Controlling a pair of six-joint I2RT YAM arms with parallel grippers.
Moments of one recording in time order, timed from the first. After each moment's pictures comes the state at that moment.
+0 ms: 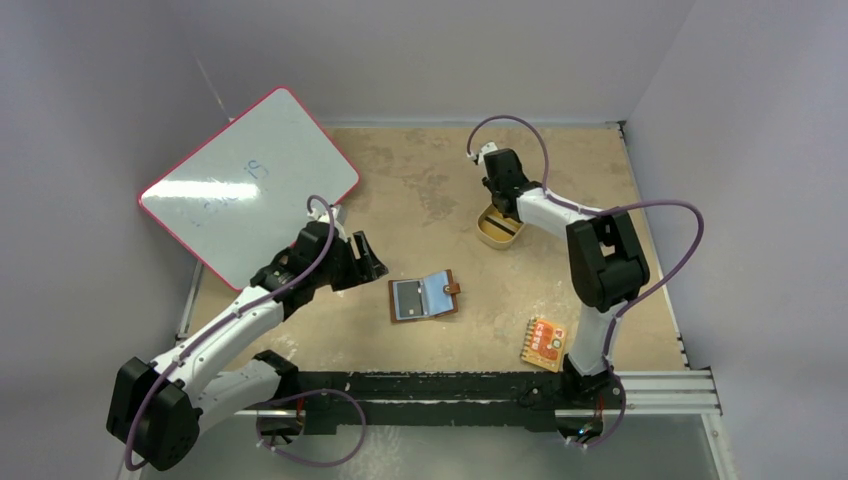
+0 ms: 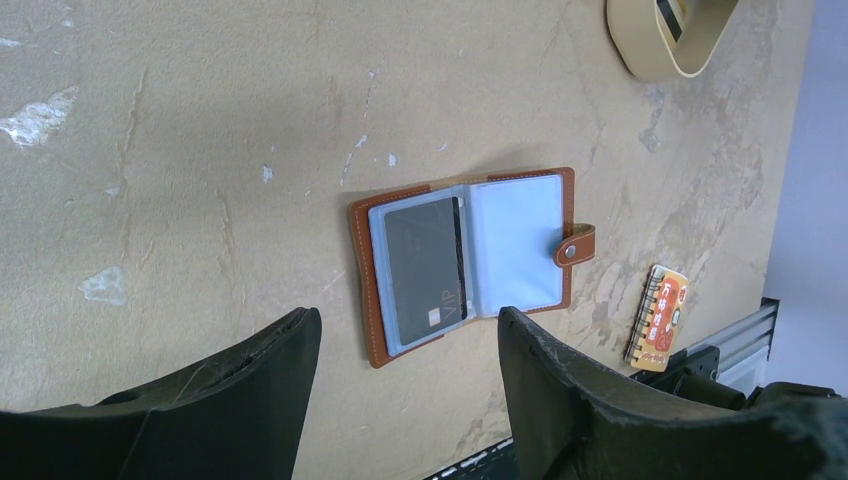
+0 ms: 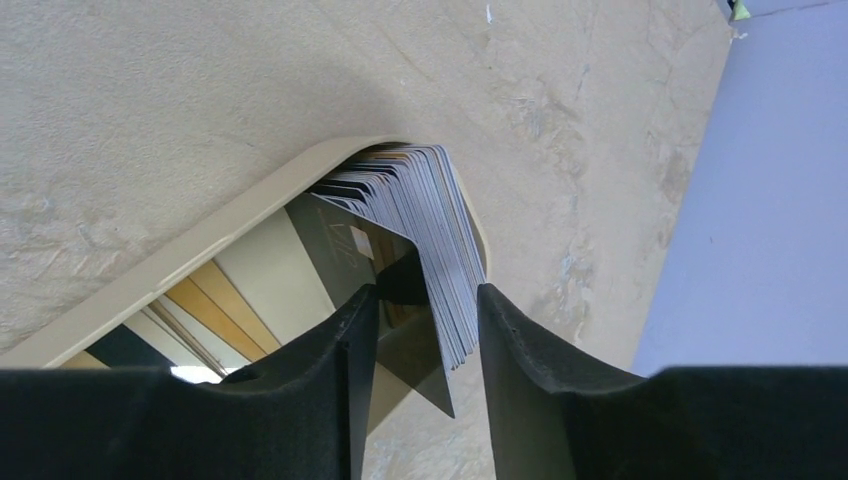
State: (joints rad) left arm -0.51 1.00 0.63 -0.35 0.10 -0.76; right arm 0.37 1.90 1.26 -0.15 0.55 -0.43
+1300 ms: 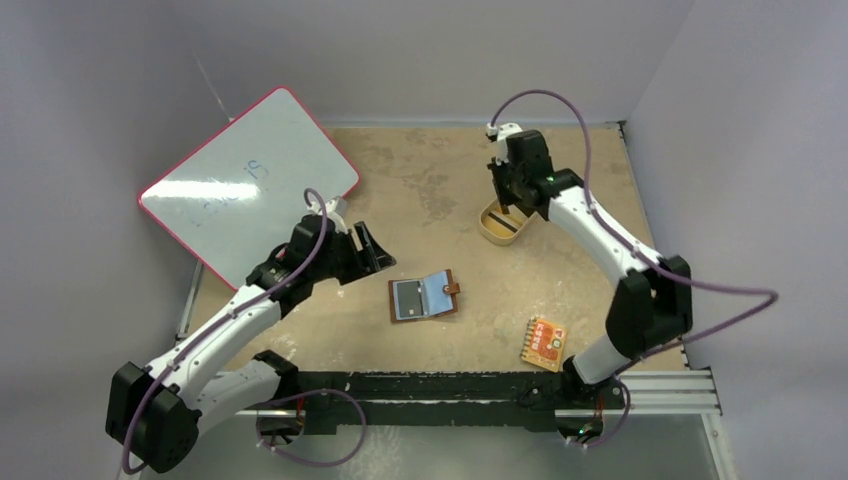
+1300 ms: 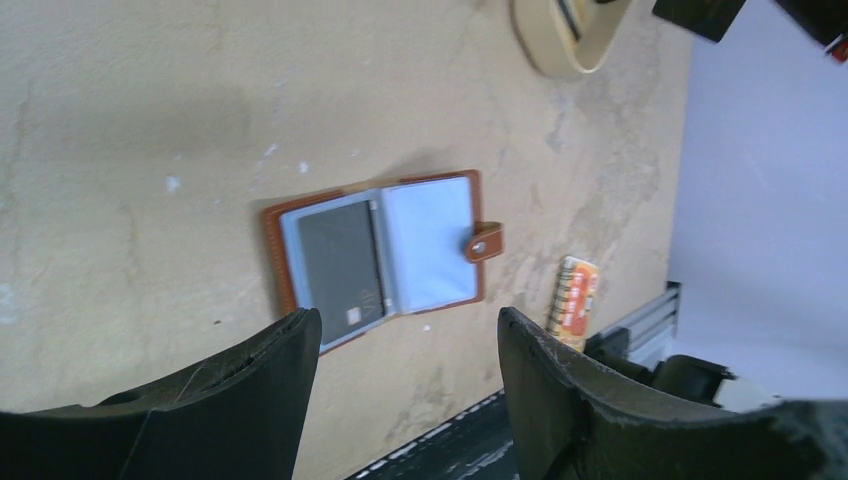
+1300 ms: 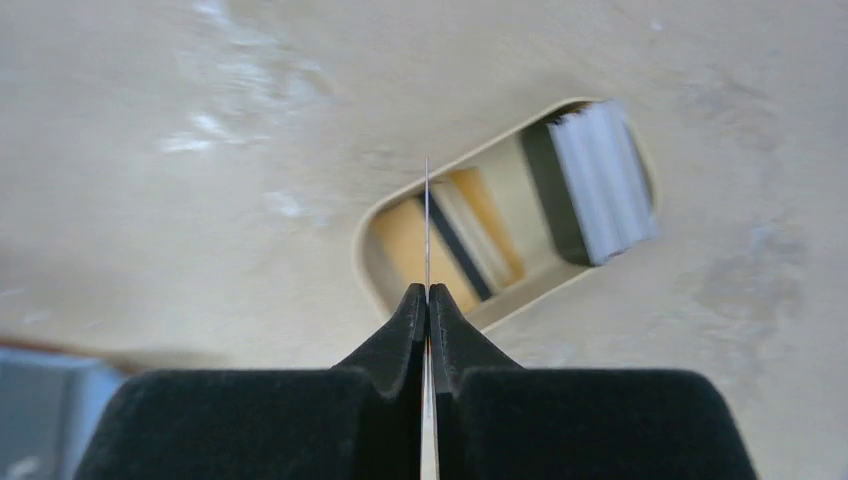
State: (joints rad) left arm -0.51 0.98 0.66 -0.34 0.17 -0.83; right arm 0.38 1.65 1.35 -0.51 0.18 -0.07
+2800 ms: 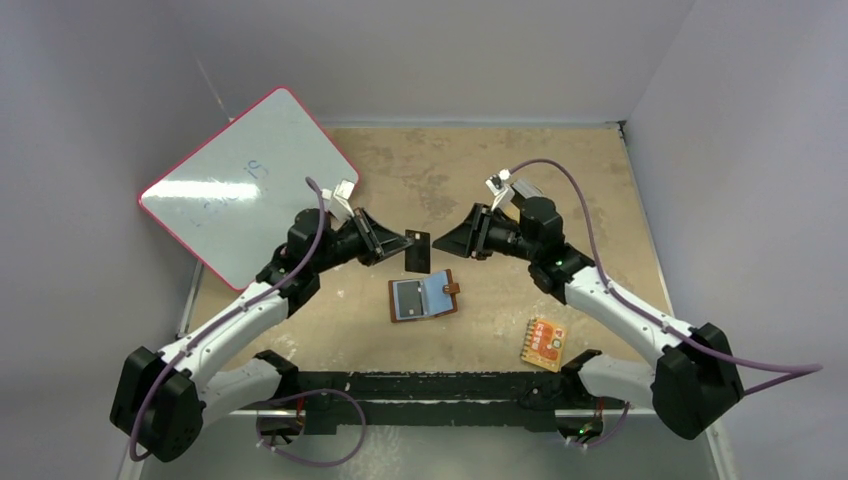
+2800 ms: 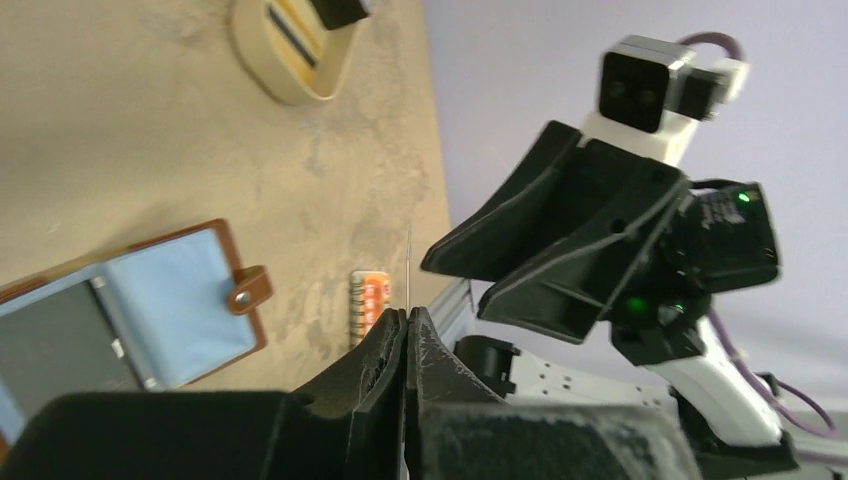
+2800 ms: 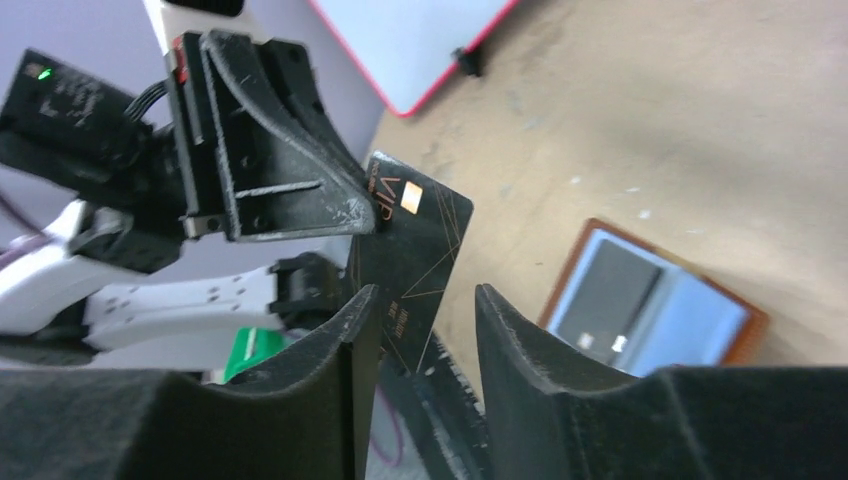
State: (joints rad) left arm -0.51 1.04 0.62 0.20 0.43 -1.13; right arm 0.54 1.16 0.71 0.22 -0.57 0.87
